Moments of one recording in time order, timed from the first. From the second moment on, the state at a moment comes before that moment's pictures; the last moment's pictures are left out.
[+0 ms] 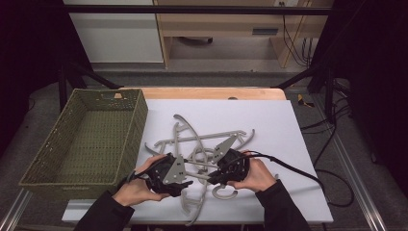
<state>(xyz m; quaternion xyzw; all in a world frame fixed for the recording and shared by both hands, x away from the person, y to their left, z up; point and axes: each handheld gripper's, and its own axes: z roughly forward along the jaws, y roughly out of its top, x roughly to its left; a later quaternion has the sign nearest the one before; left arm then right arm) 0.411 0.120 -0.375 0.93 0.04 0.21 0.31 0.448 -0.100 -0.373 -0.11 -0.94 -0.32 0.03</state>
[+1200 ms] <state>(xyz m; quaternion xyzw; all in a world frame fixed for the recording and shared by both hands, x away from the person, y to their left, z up) 0.393 0.101 -0.397 0.93 -0.03 0.27 0.24 0.450 -0.108 -0.367 -0.11 -0.93 -0.36 0.00</state>
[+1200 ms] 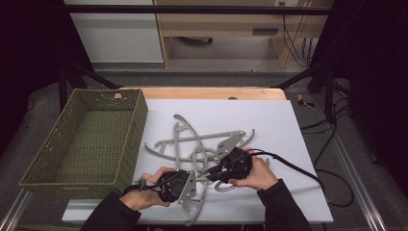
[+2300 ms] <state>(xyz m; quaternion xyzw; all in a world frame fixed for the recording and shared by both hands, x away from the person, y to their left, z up) 0.400 0.158 -0.339 0.86 0.17 0.26 0.40 0.443 -0.236 -0.353 -0.33 -0.75 -0.53 -0.21</state>
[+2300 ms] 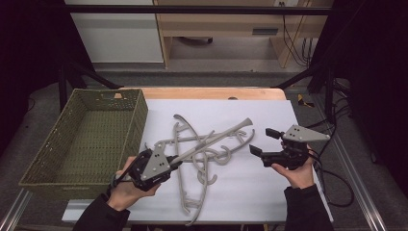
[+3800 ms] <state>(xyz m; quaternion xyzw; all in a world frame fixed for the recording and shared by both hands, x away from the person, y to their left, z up) 0.454 0.400 -0.297 0.78 0.37 0.29 0.42 0.435 -0.243 -0.378 -0.37 -0.76 -0.49 -0.21</state>
